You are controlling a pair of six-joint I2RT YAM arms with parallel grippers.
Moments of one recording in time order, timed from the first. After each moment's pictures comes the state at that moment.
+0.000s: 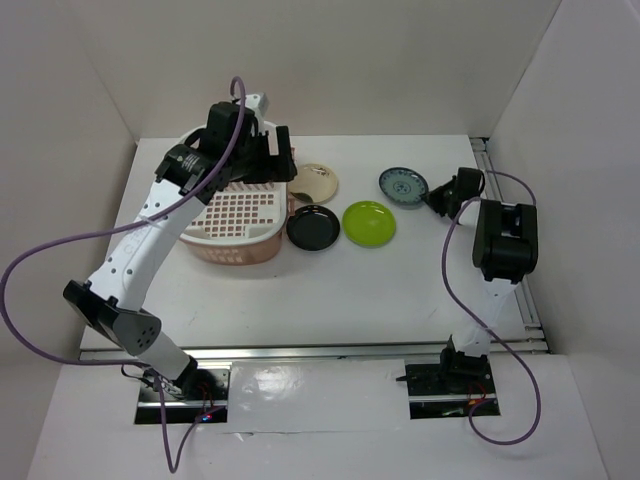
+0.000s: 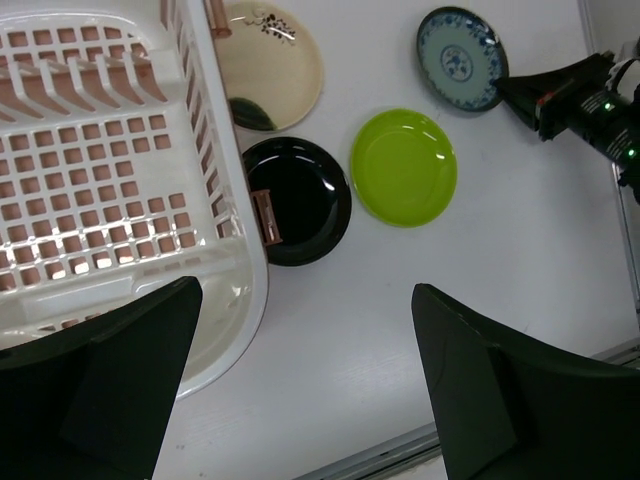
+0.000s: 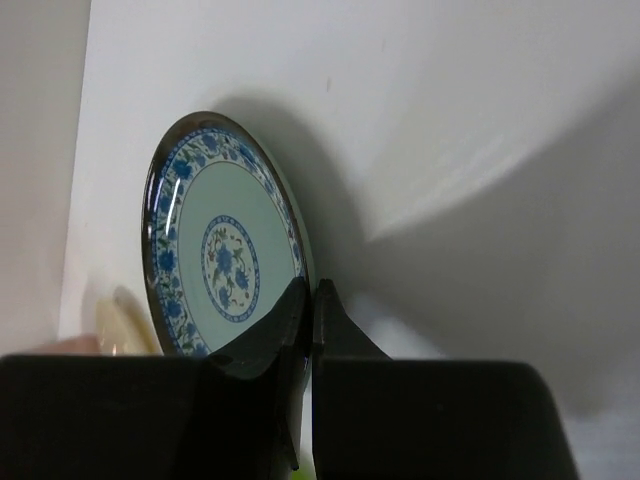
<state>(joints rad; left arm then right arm) -0.49 1.56 1.89 -0.93 -0.07 -0.42 -0.17 2.08 1.20 0.25 -0.20 0.91</state>
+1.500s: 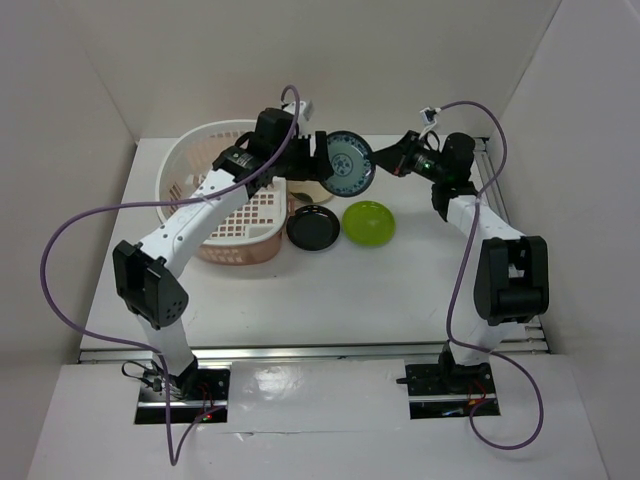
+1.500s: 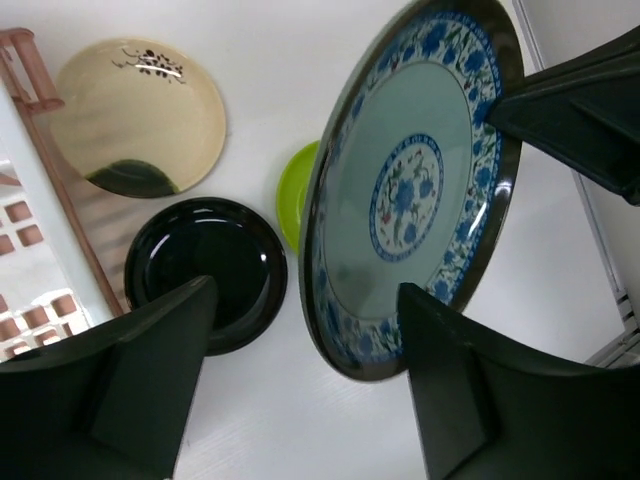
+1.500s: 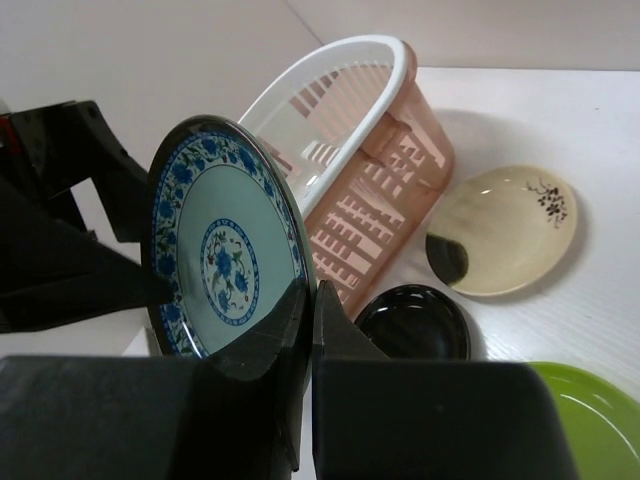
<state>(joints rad) -0.54 1.78 1.84 -0.60 0.05 -0.40 0.05 1.67 1.15 0.54 -0.85 0.69</state>
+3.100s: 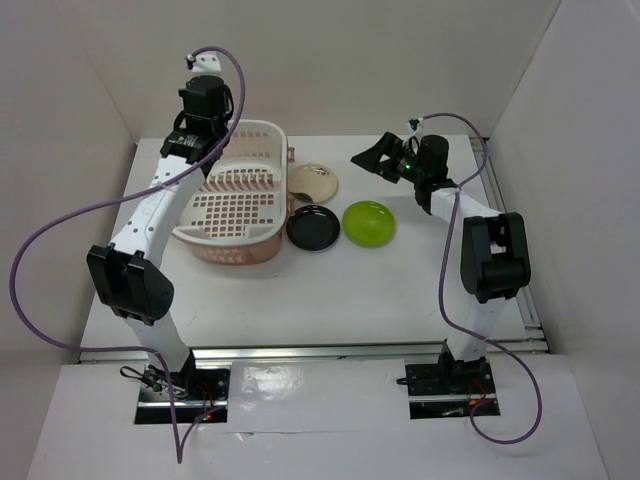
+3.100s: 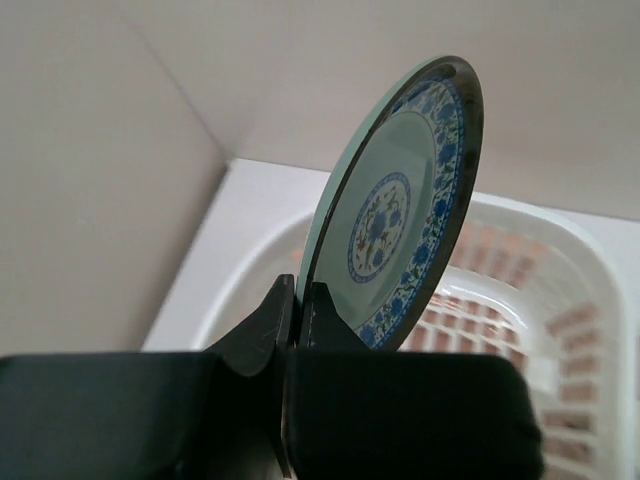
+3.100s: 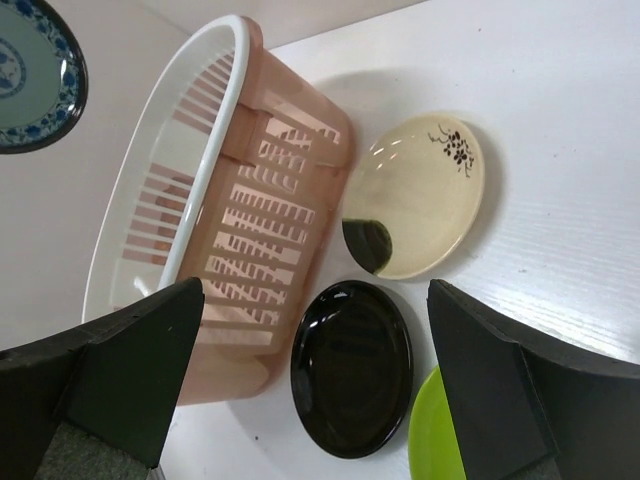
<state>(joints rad) -0.27 1.75 1.88 -0.40 -0.65 0.01 0.11 1.86 1.24 0.40 -0.62 0.70</state>
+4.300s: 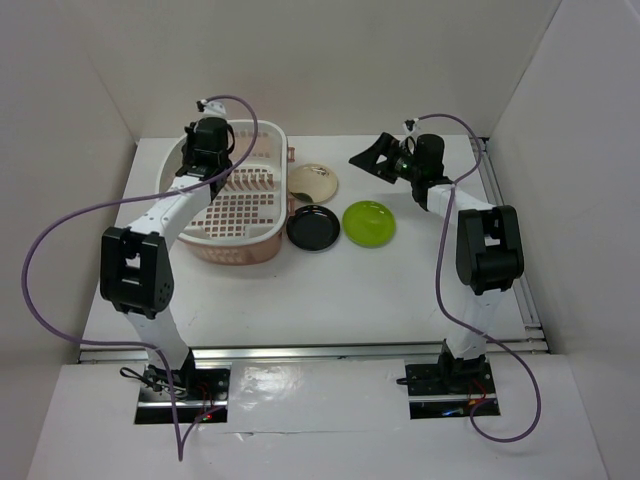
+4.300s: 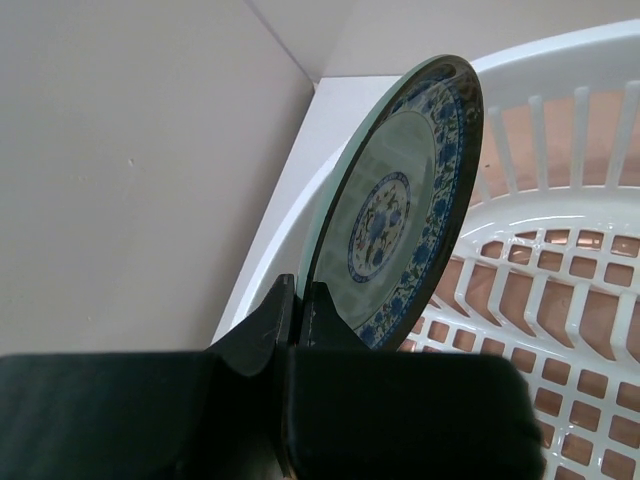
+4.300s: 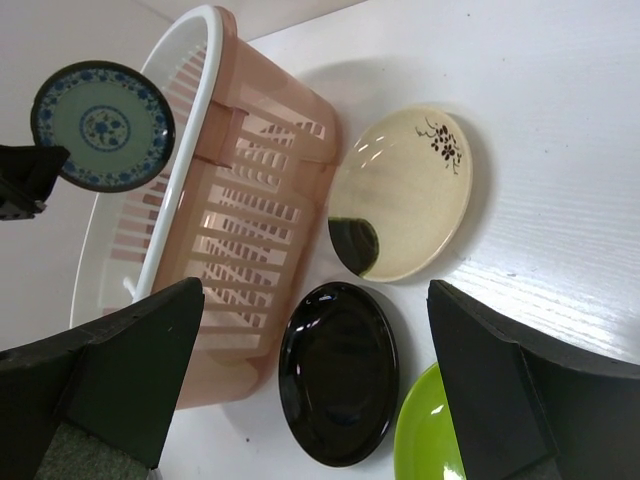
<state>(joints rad) -0.18 1.78 1.47 -0.02 -0.78 0.26 0.11 1.94 1.30 0.38 -0.63 0.69</state>
